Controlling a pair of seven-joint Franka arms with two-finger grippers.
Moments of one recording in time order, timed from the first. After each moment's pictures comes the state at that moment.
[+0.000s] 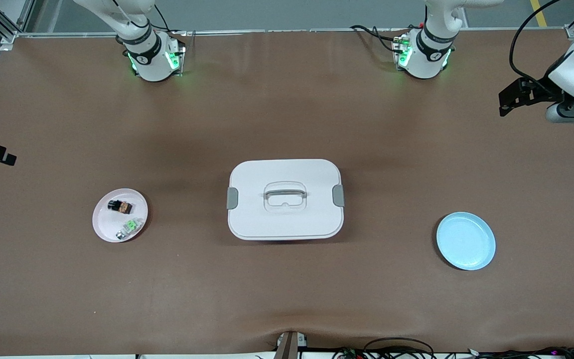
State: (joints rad) left arm -0.08 -0.08 -0.03 -1.62 0.05 1.49 -0.04; right arm -0.19 0.23 0.03 -1.29 0.06 1.43 -0.01
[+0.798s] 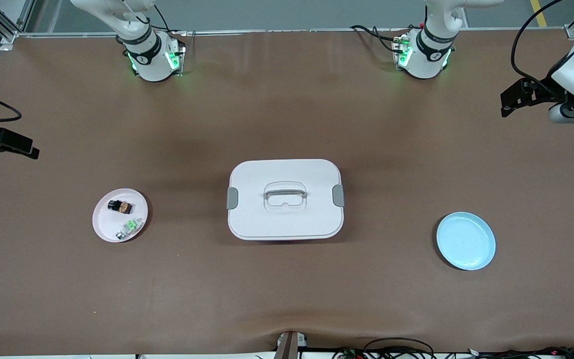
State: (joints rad) left arm -0.08 -0.07 -0.03 -1.61 0.05 1.49 -0.04; right arm 0.03 0.18 -0.09 -1.33 0.04 1.44 0.00
